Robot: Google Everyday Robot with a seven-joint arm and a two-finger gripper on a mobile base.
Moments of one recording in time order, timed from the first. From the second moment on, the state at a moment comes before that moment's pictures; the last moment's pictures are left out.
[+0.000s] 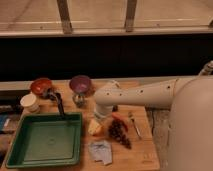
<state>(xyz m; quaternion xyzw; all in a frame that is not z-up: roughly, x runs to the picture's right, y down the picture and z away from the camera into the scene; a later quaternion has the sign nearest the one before) -0.044 0.189 0.793 -0.36 0.01 0.31 0.88</state>
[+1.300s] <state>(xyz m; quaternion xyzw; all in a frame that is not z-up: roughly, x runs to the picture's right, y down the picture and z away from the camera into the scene) -0.061 0.220 0.811 -0.40 0.04 0.27 0.88</state>
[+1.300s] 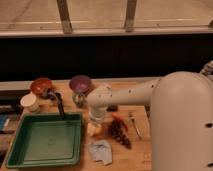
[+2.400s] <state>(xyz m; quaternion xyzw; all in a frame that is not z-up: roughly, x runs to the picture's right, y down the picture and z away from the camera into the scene) -0.028 0.142 0.763 -0.35 0.04 0.38 0.85</state>
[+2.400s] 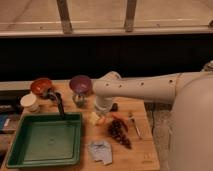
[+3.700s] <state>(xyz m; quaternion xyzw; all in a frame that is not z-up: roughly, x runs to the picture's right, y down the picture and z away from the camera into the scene) -0.050 -0.008 0.760 -0.24 -0.16 0.38 0.88</state>
